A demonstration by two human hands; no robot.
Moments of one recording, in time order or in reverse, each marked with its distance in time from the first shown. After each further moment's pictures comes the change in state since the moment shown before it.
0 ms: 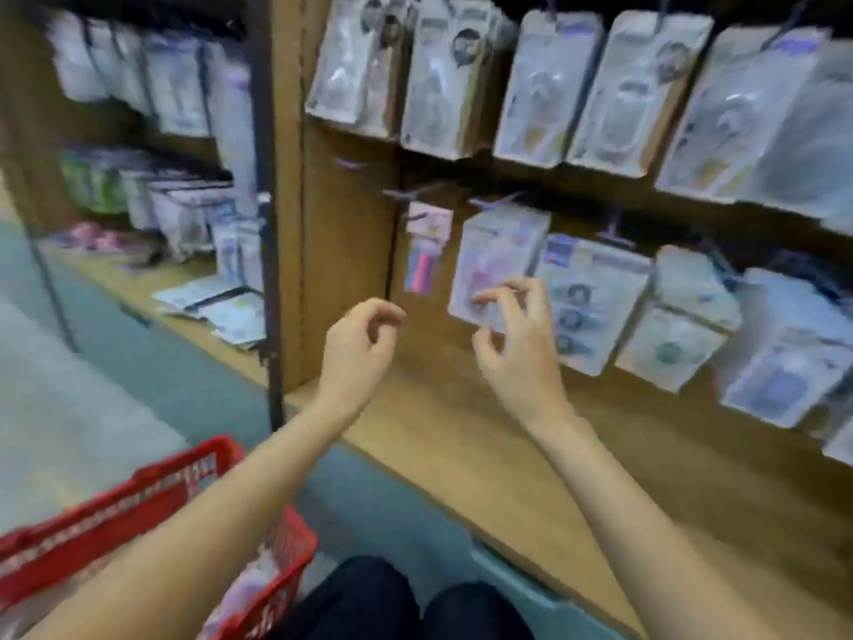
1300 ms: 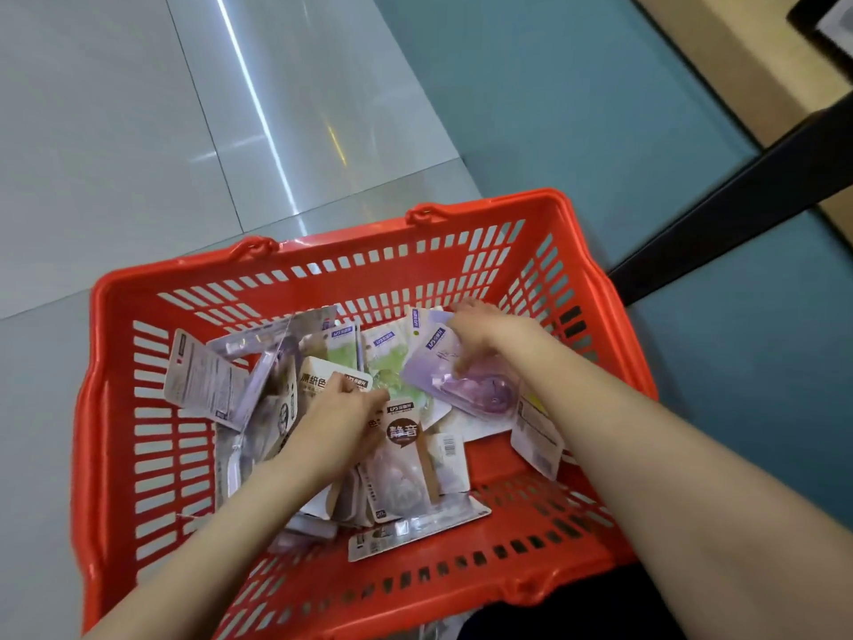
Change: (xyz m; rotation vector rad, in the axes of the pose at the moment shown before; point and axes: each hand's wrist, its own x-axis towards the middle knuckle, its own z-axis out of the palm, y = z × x) left_hand -0.235 -0.438 -0.180 0.761 -0.702 -0.886; right_hand -0.216 -0.030 0.622 -0.214 -1.832 -0.460
